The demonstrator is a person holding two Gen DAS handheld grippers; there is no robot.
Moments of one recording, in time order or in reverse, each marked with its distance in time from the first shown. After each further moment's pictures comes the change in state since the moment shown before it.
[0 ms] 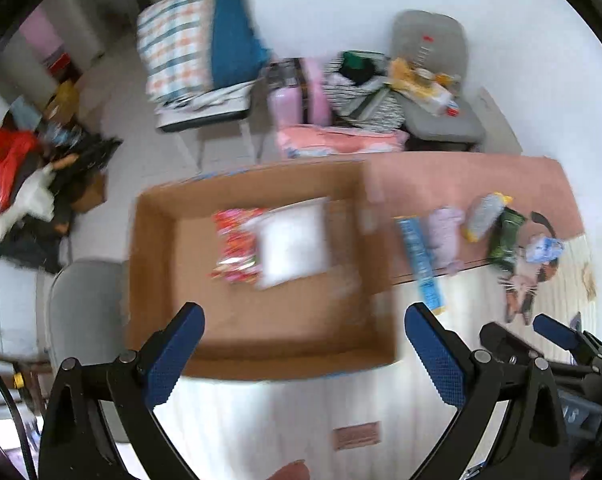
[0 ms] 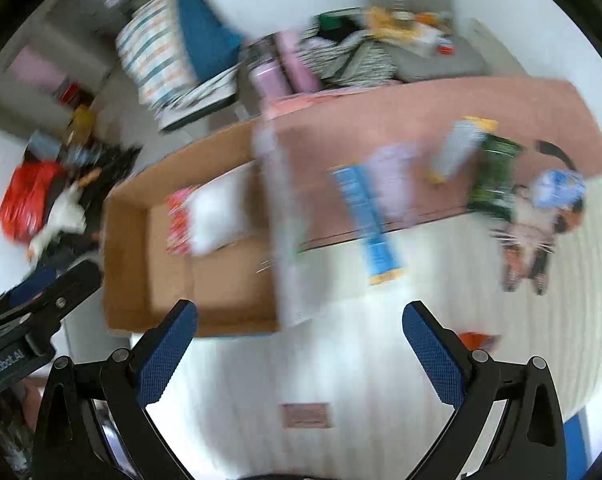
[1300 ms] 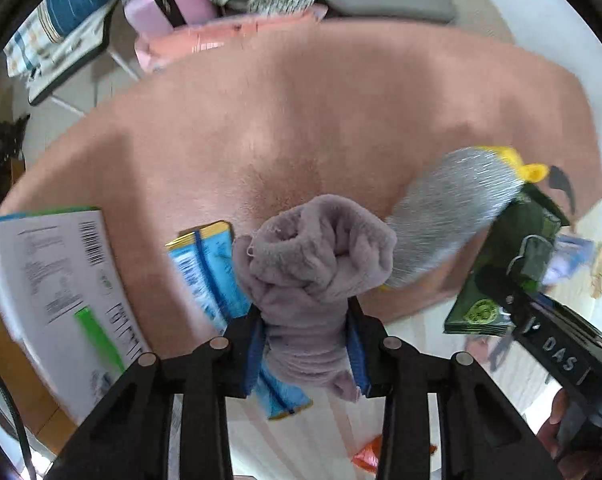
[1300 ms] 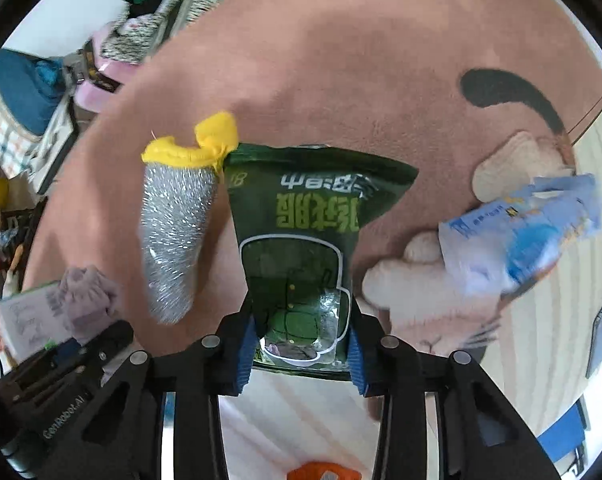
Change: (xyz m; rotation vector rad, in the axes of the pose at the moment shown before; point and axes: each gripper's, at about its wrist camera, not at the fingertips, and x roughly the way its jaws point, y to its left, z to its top) left arm 0.216 -0.179 0.063 0.122 0.409 -0.114; right arm 0.175 -0.213 0.149 0.249 0.249 -0.127
